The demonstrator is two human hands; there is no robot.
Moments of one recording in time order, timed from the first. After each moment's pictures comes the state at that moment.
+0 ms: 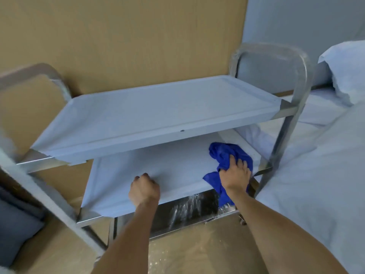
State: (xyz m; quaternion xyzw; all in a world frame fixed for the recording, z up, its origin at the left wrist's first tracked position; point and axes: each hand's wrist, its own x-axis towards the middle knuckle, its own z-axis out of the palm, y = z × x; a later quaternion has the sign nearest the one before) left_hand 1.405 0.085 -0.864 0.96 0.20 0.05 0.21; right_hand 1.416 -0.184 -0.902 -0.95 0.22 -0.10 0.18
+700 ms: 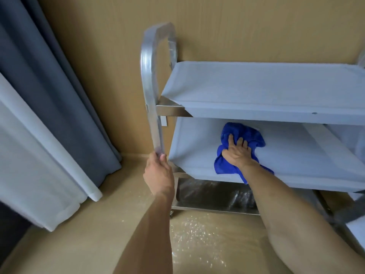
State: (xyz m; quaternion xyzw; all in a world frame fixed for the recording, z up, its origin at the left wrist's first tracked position) left_hand 1.325 0.302 -0.885 0.82 0.32 0.30 0.36; right_hand 1.480 0.087 -0.889 -0.99 0.01 0.10 0.08
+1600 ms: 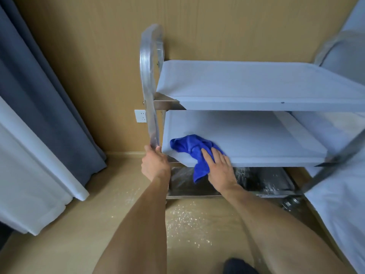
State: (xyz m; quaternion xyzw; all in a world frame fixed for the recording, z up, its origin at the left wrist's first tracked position) left_hand 1.313 0.280 -0.858 0.84 0.35 0.18 0.37; right_hand 1.346 0.073 -0.929 -0.98 -0.15 -0.12 0.03
